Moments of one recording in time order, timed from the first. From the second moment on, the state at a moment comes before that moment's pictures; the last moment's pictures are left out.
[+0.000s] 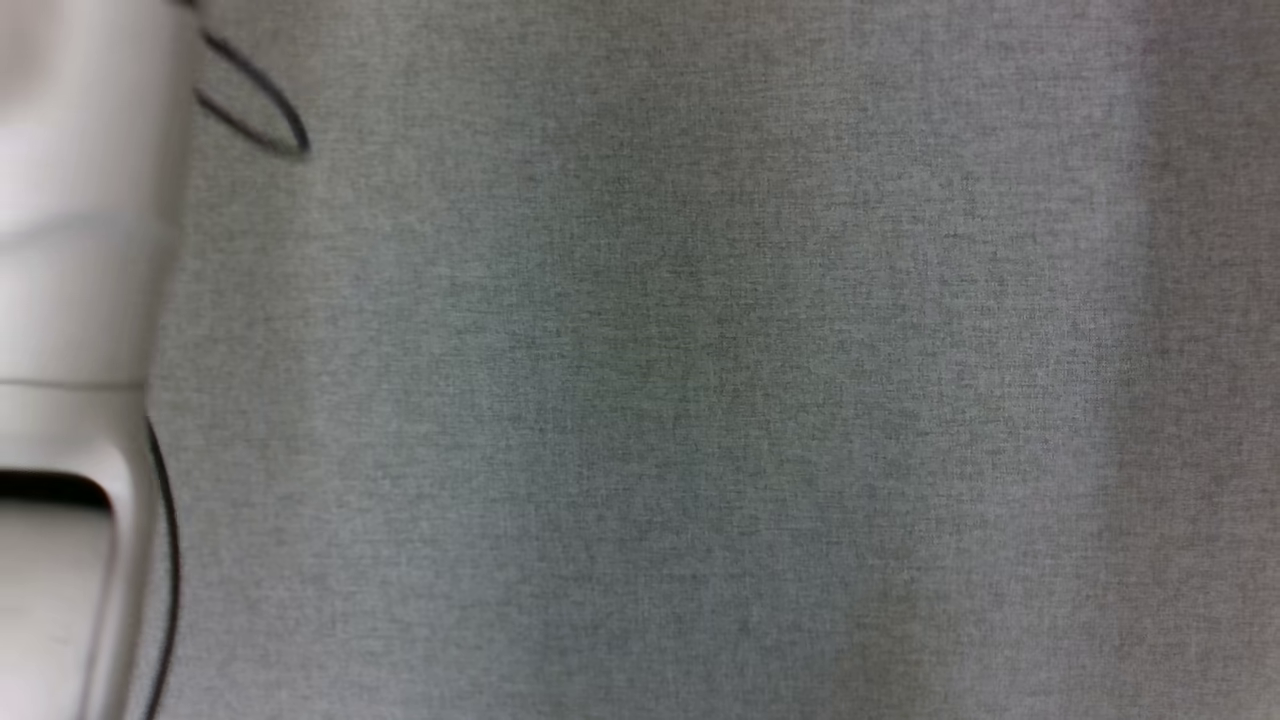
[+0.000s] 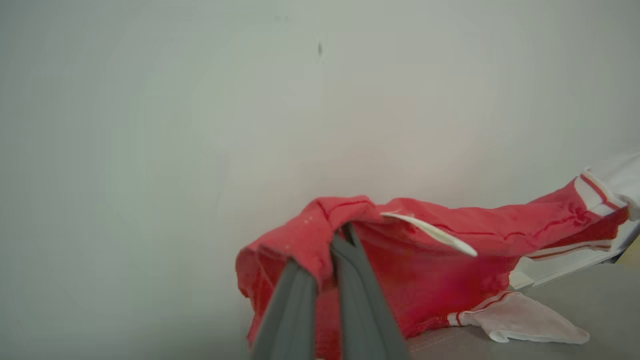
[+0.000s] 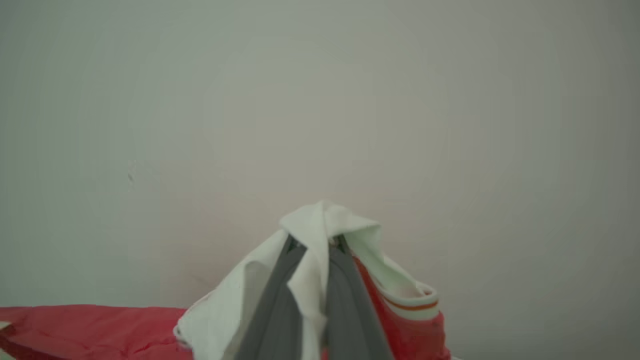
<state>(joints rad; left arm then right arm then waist) -1.54 0.25 -0.40 0.67 -0.55 -0.11 -0.09 -1.44 -0.06 -0.12 0.42 0.36 0.13 0.13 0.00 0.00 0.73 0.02</state>
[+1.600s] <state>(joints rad) 0.04 0.57 -0.65 -0.19 -0.79 0.20 0.12 0.30 -0.38 -0.01 -0.13 0.64 0.13 0.42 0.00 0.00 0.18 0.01</state>
